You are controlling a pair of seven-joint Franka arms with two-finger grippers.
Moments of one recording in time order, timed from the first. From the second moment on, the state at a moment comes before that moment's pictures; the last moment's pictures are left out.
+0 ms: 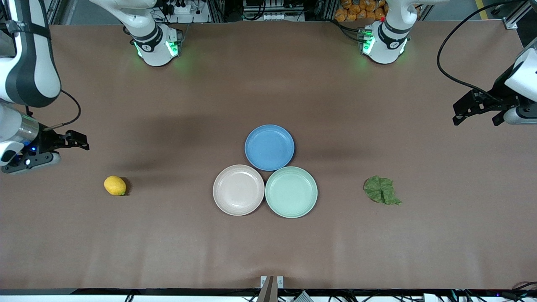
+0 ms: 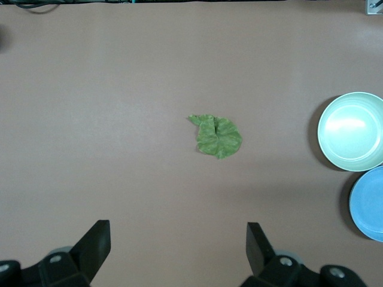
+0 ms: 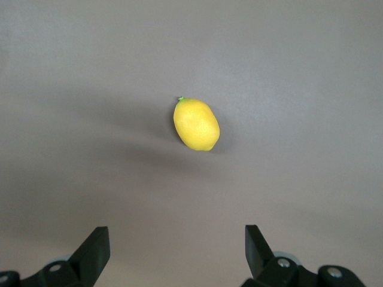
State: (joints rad) left arm -0.11 -0.02 0.02 -1.62 0.01 1.73 -0.07; right arm -0.12 0.17 -0.03 -1.85 0.00 1.97 -0.44
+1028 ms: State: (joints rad) left arm -0.11 0.05 0.02 -1.61 0.01 1.73 -0.07; right arm -0.13 0.33 -0.03 -1.85 0.00 2.14 -0.57
